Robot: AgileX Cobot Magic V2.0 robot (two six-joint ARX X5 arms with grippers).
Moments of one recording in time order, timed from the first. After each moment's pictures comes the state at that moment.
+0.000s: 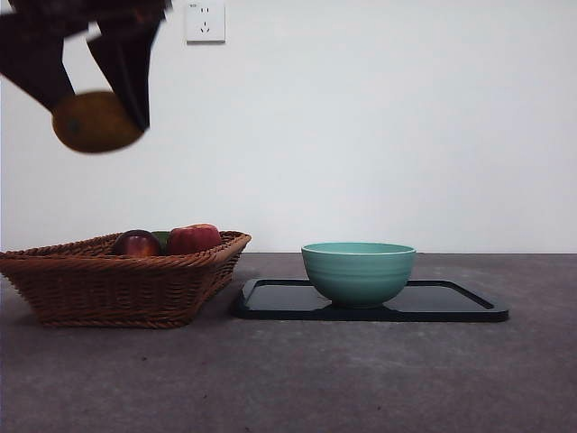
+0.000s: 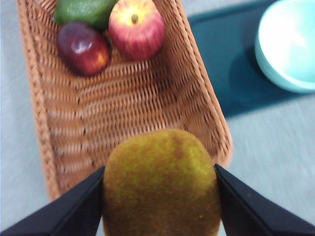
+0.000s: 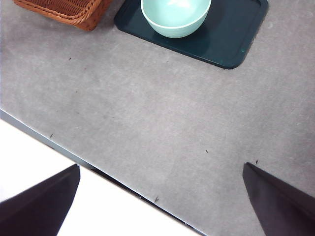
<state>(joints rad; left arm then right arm) -0.57 1.28 1.15 -0.77 -0.18 -0.22 0.48 0.60 1.11 -1.33 -0.13 0.15</state>
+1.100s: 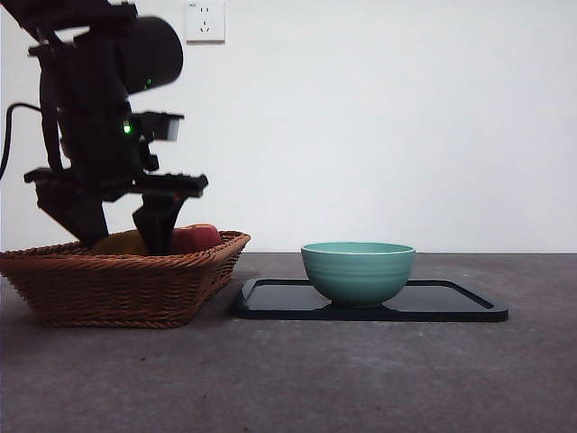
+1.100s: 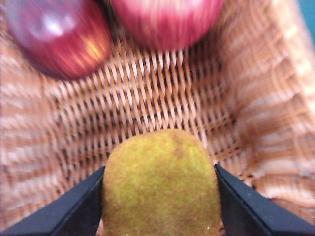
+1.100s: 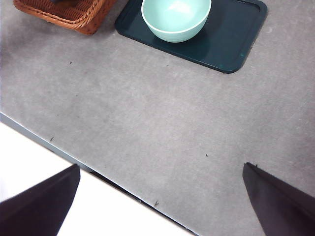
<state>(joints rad) -0.46 1.69 1.14 -0.51 -0.18 -0.14 0.48 0.60 1.11 -1.32 -0.13 0.15</state>
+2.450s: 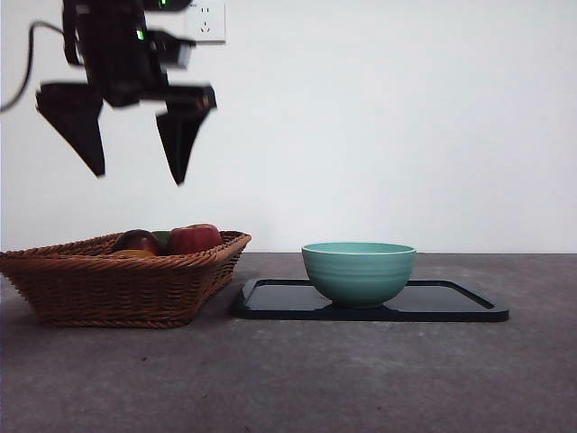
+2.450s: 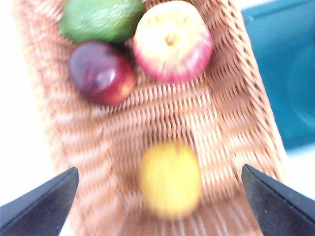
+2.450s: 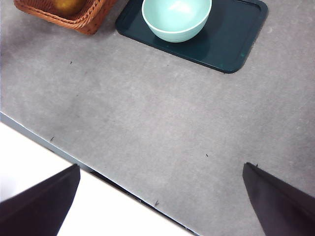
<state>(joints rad) -0.46 1.68 1.54 -0.98 -0.18 -0.10 0.48 0.60 1.11 -1.32 -0.13 0.15</state>
